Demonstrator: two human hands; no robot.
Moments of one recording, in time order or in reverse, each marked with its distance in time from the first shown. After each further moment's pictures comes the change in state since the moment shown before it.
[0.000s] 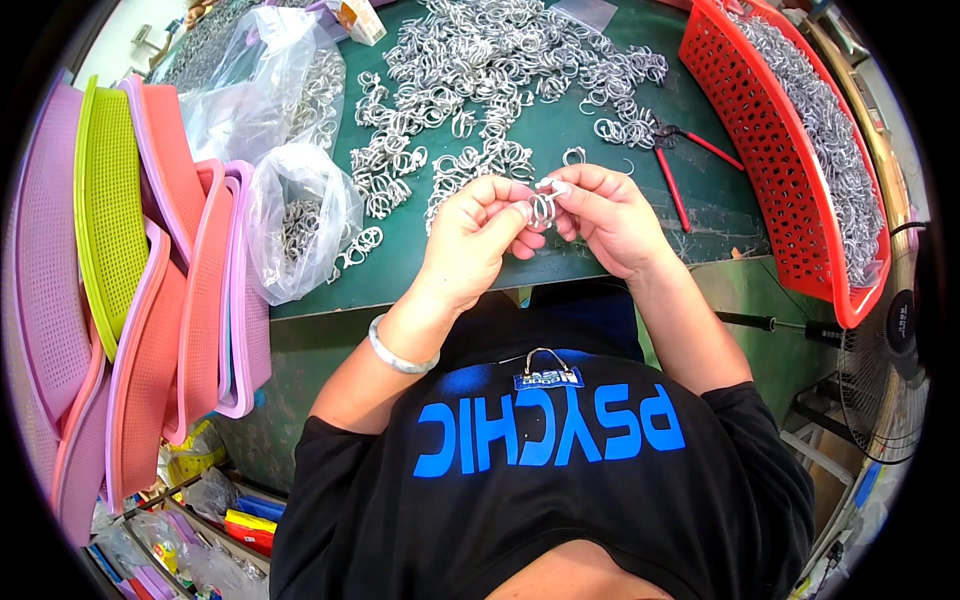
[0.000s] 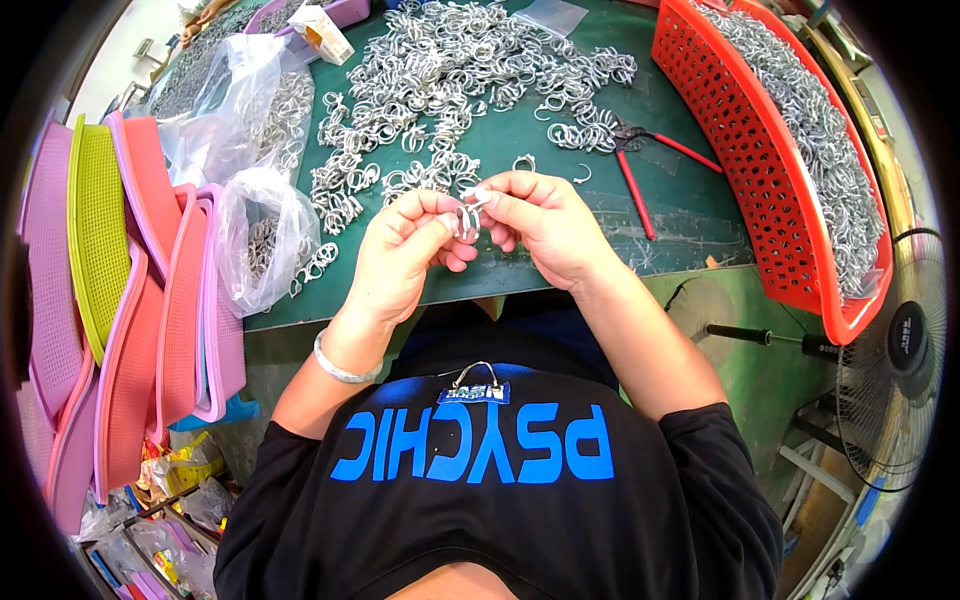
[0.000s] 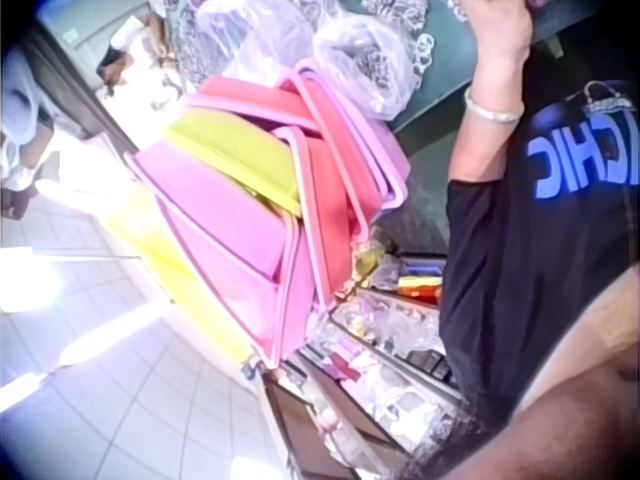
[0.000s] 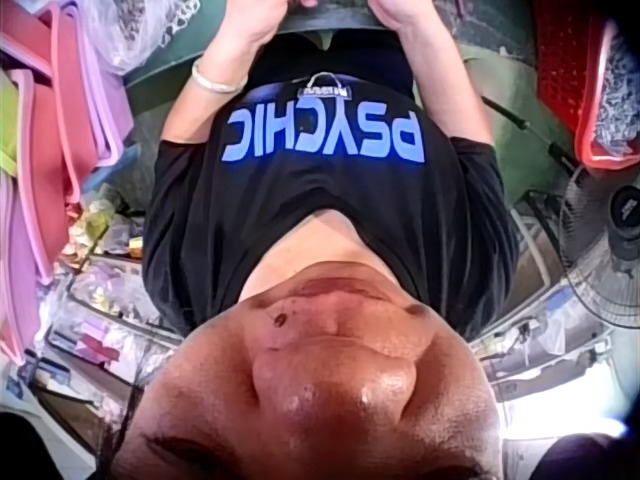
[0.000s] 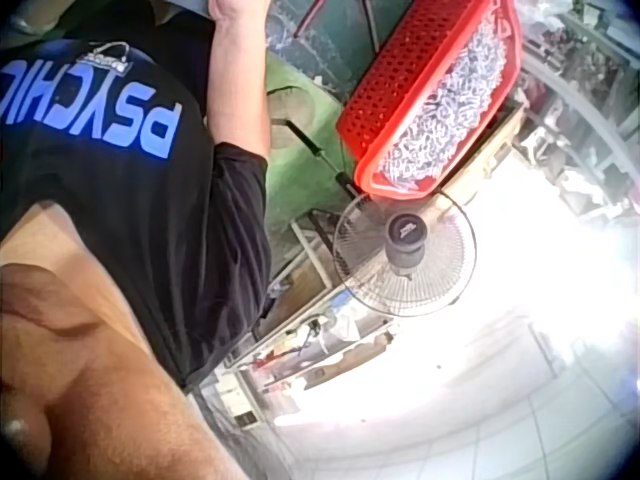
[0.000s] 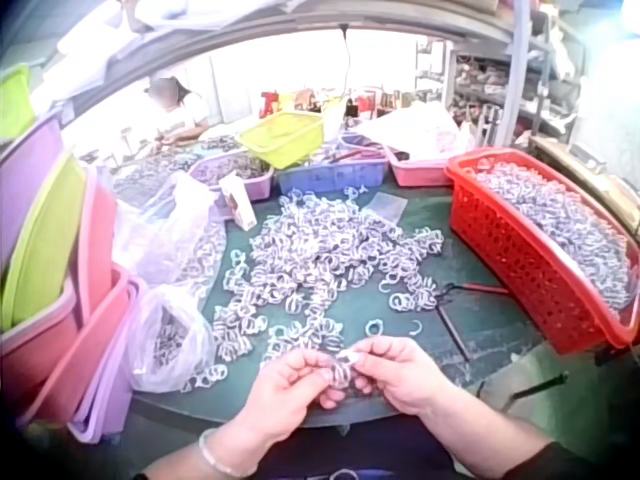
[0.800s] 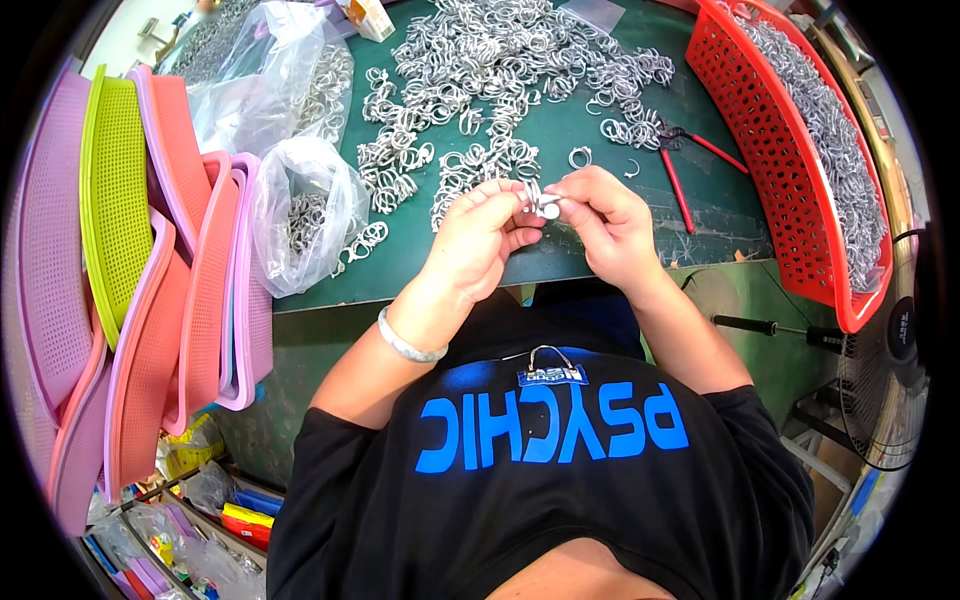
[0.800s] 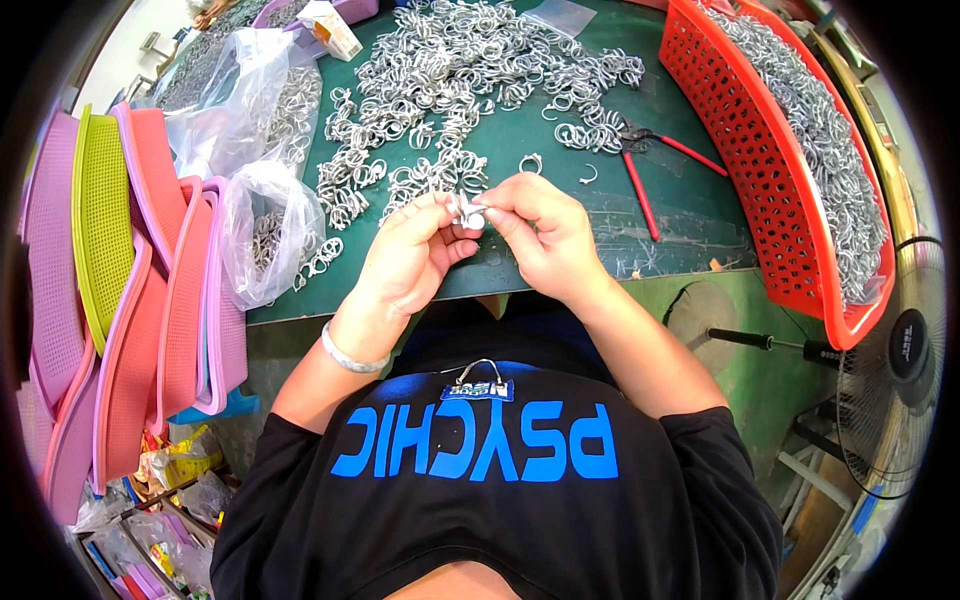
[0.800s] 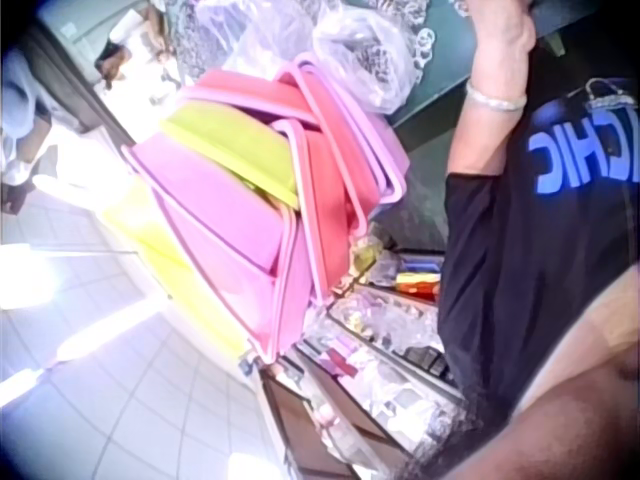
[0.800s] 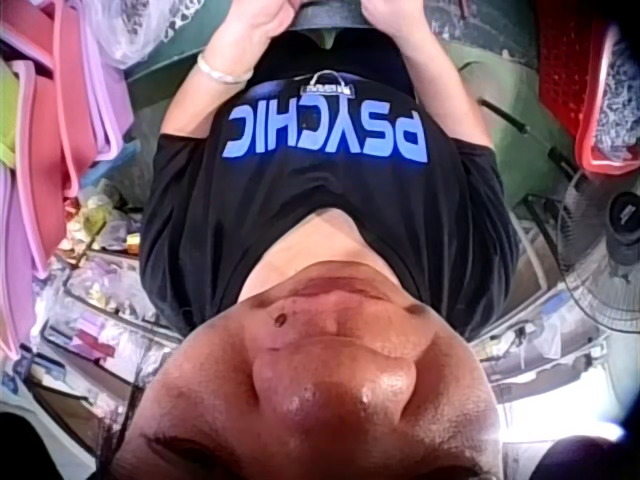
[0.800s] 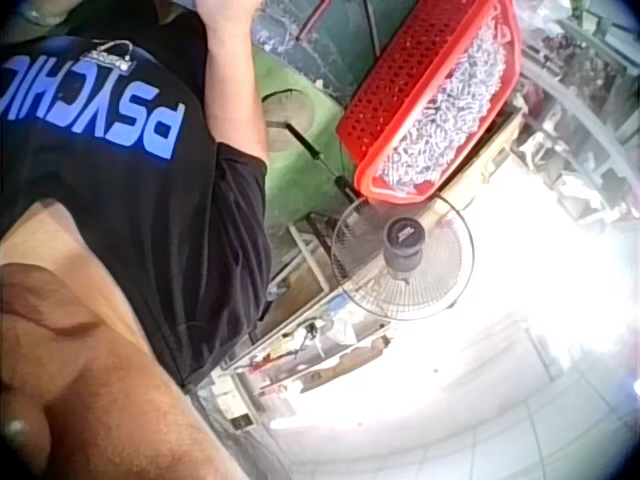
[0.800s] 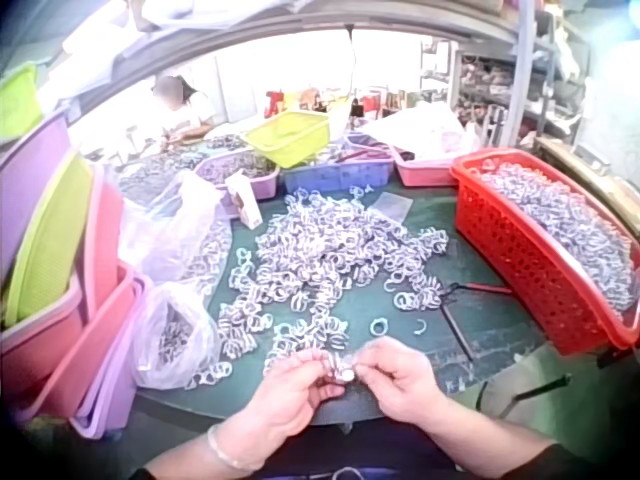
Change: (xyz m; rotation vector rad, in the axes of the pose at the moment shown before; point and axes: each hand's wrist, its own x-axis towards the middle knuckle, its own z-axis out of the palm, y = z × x) left_hand 0.007 -0.008 -0.003 -0.330 0.102 -0.191; right_hand -0.004 0.008 0.006 -0.783 0.049 -0.719
